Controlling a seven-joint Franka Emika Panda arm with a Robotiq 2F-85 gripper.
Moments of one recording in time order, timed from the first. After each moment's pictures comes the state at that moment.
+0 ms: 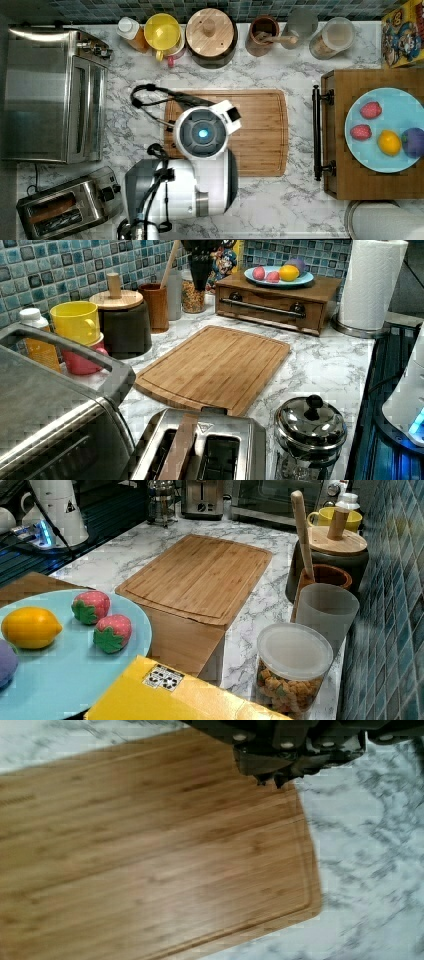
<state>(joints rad) 0.07 -0.15 0.07 -2.22 0.16 0.51 -0.43</state>
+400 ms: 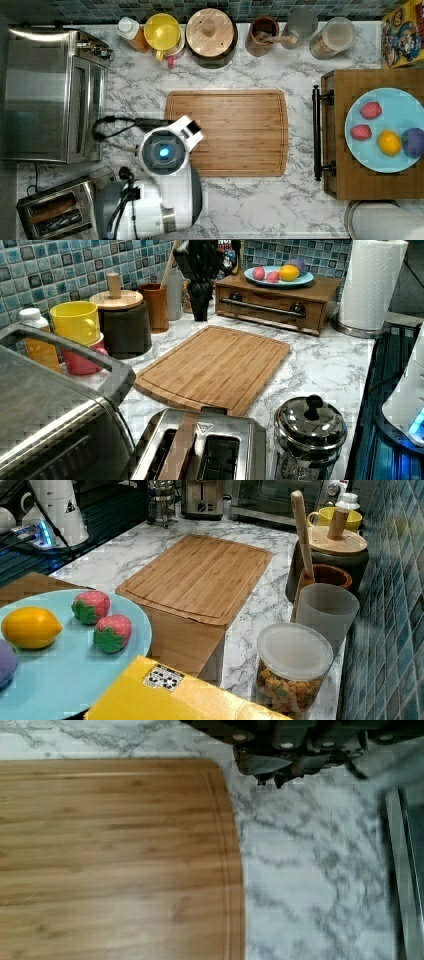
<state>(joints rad) 0.13 -0.19 0.17 -2.33 0.28 0.54 -0.55</state>
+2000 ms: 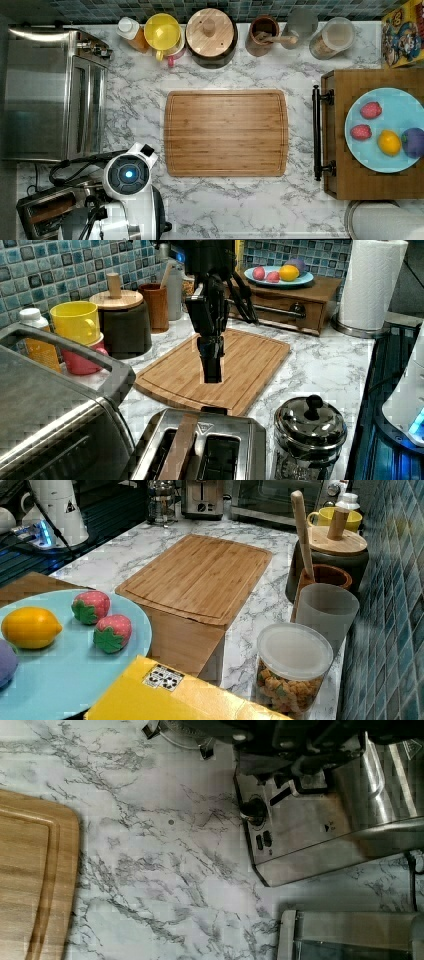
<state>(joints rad) 0.34 -0.17 0.18 -2.43 0.54 0.61 -0.76</state>
